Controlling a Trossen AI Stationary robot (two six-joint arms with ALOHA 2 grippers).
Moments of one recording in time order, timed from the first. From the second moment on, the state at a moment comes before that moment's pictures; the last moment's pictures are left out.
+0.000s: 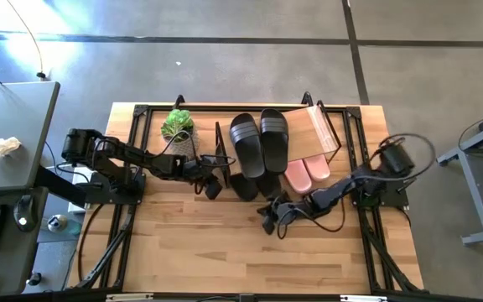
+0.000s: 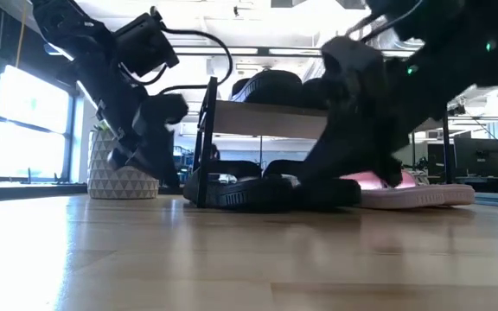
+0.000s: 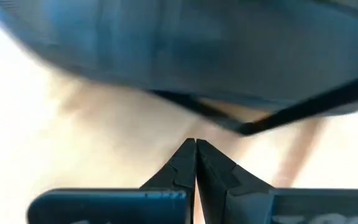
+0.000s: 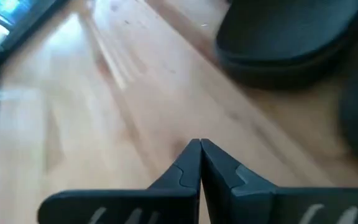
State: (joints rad) left arm 0.16 1.51 0.59 -0.01 -0.15 -0.63; right arm 0.37 1.78 0.72 0.38 0.37 0.93
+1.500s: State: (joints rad) left arm 0.16 1.63 0.59 0.11 -0.43 -0.69; right arm 0.39 1.75 0.72 0.01 0.73 1.17
